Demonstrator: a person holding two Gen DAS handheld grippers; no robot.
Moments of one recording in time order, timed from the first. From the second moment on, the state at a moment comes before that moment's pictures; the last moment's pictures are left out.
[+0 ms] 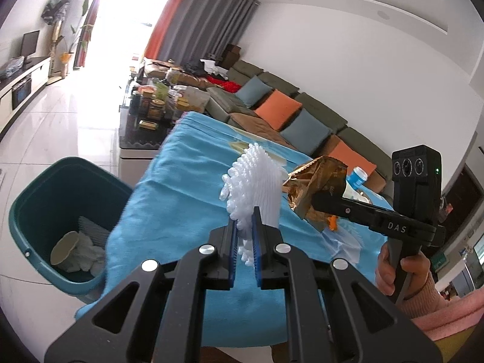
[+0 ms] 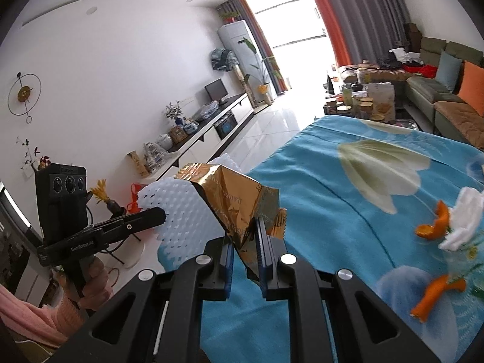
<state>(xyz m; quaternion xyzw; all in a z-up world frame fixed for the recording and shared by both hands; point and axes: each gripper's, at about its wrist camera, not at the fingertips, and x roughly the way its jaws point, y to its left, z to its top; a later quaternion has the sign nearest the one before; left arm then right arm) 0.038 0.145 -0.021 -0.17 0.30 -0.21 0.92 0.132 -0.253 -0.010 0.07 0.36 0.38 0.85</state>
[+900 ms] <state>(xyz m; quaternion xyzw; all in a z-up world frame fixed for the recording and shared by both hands) 0.017 0.213 -0.018 -0.19 0.29 -0.11 0.93 0.156 -0.176 -0.014 0.08 0.38 0.46 0.80</state>
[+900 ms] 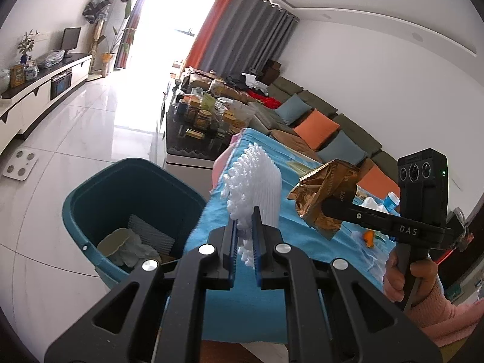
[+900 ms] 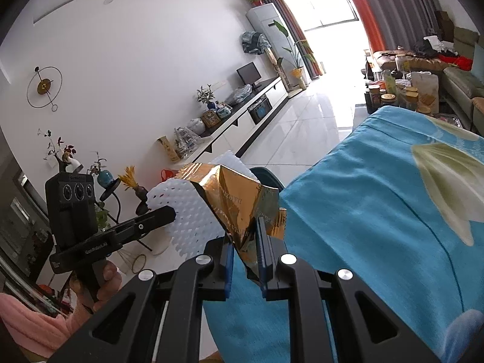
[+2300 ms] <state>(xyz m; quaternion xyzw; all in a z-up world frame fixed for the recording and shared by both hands) 0.020 0.267 -0.040 -0.23 0.30 -0.01 0.93 0.193 -0.087 -0.030 0.09 0.42 0.51 0.75</state>
